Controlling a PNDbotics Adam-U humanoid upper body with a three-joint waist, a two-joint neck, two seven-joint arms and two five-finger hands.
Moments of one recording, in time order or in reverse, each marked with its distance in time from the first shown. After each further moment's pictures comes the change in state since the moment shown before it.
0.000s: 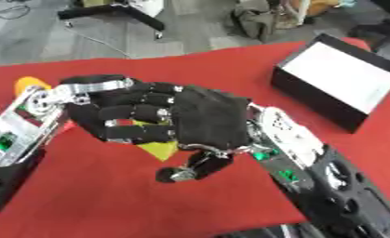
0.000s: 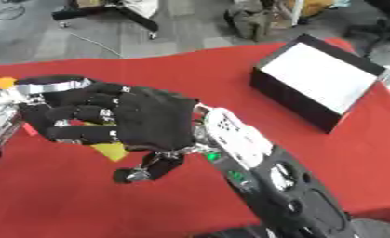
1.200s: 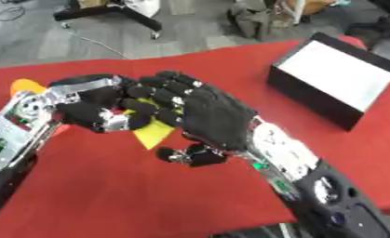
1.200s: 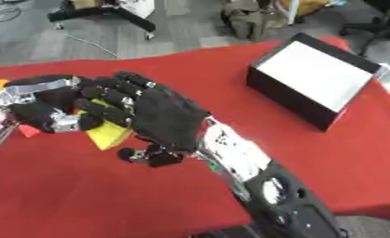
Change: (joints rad) left arm 0.028 0.001 0.026 0.000 0.053 0.052 0.052; right arm 0.072 0.016 -0.011 0.062 0.202 0.228 -0.236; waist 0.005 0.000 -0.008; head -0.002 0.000
